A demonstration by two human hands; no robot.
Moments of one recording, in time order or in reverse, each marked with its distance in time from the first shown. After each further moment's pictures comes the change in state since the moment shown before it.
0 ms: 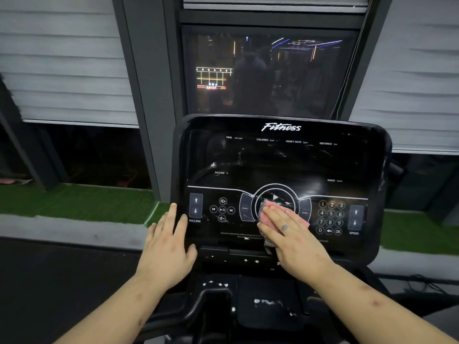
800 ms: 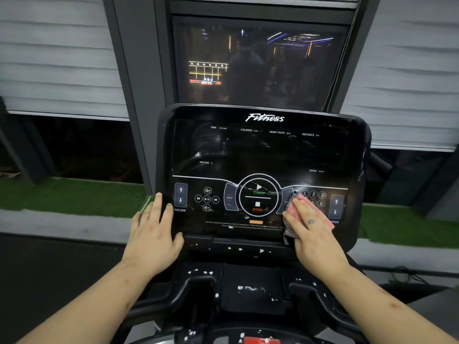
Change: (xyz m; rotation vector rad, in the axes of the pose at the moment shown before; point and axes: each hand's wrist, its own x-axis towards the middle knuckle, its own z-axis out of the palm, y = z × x) left_hand 0.000 0.010 0.003 0.078 0.004 -0.038; right_hand -0.060 0.042 -0.017 0.032 0.036 0.275
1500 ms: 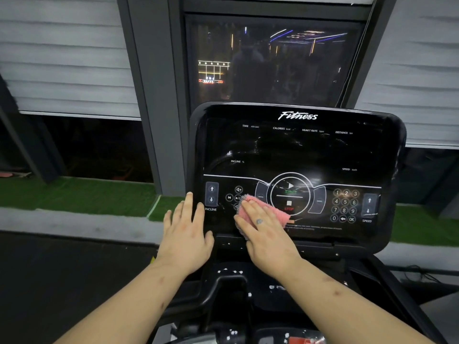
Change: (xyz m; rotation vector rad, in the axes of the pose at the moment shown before) left_hand 0.003 -0.014 -0.003 -0.079 -0.035 0.074; right_hand 0.059 -0.156 0.051 0.102 -0.074 -0.195
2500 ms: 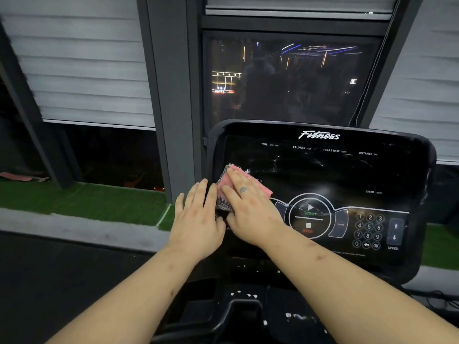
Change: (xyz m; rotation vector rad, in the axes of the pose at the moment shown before) left_hand 0.050 -0.011 -0.040 -0.064 0.214 0.034; right_hand 0.132 -0.027 -0.033 0.036 0.004 -0.005
